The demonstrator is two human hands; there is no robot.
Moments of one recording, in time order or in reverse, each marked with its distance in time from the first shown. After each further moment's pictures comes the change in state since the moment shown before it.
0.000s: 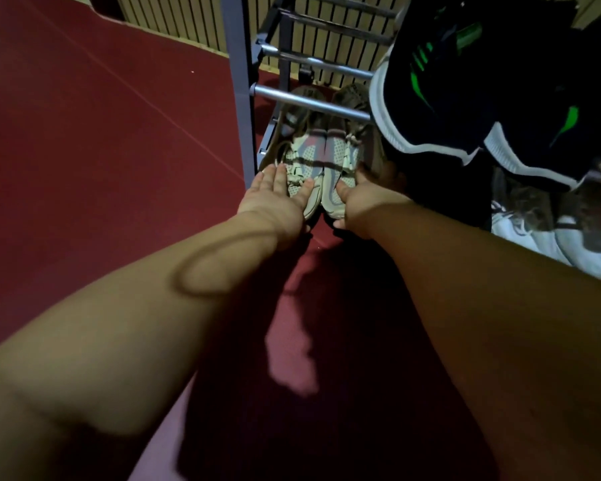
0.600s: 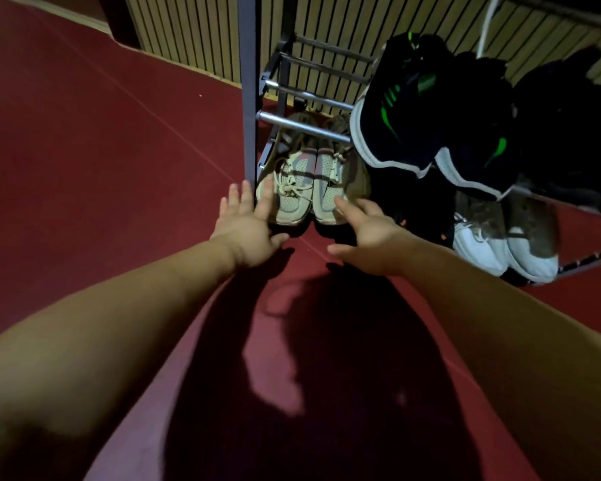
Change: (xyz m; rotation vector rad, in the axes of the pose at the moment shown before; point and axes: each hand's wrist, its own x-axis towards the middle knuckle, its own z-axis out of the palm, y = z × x) left_hand -0.058 -0.021 0.014 -0.388 0.167 -0.044; right_hand -0.115 0.010 -0.016 0.346 0.001 -0.163
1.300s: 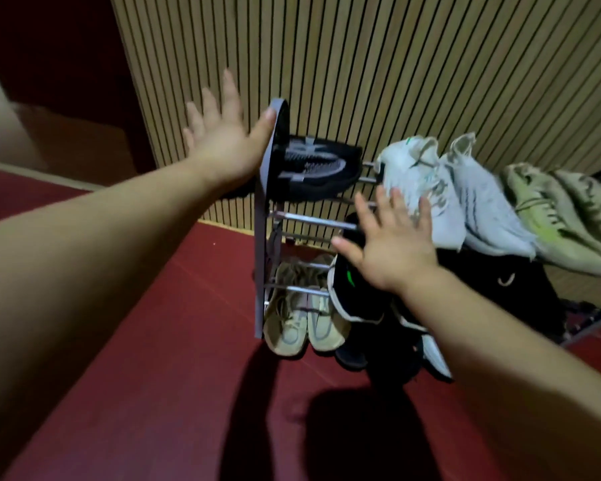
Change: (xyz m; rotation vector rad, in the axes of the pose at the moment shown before) left_hand -0.024 0.052 -0.323 -0.395 0.663 0.093; right_hand -0.058 -0.073 -0.177 -0.470 0.550 0.138
